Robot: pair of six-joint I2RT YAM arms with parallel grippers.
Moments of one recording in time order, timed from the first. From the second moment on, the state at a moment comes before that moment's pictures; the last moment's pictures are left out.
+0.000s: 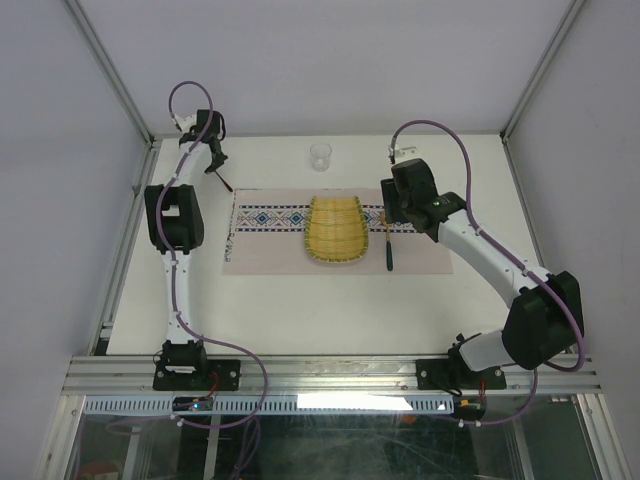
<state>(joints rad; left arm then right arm) -0.01 2.48 2.19 -0.63 -0.37 -0.61 0.49 1.42 1.15 -0.54 0.35 0.14</state>
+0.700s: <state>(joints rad) -0.13 2.33 2.09 -0.64 -0.31 -0.57 0.49 1.42 1.15 -0.54 0.35 0.15</state>
